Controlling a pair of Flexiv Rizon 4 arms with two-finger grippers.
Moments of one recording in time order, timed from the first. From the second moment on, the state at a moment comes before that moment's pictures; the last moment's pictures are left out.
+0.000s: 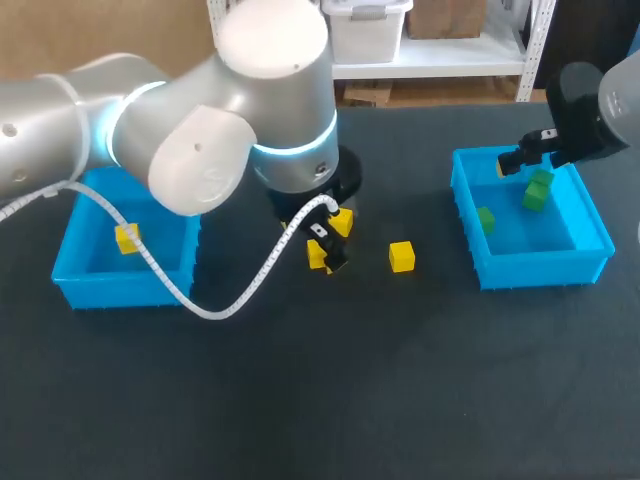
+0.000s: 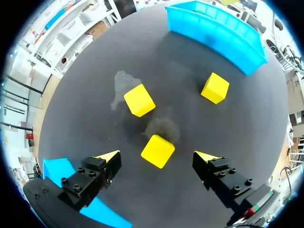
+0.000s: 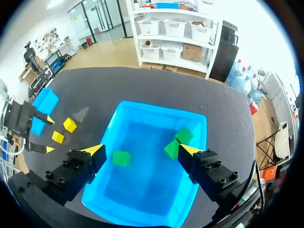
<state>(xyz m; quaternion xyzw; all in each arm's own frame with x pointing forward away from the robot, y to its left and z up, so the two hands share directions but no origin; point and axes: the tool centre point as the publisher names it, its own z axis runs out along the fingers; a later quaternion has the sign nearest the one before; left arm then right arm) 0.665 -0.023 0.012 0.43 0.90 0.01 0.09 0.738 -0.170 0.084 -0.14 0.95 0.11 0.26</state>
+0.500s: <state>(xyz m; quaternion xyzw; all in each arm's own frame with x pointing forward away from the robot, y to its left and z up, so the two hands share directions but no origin) 0.667 -0.032 -0.003 0.45 0.89 0.02 0.07 0.738 -0.170 0.084 -0.14 0.95 0.11 0.26</state>
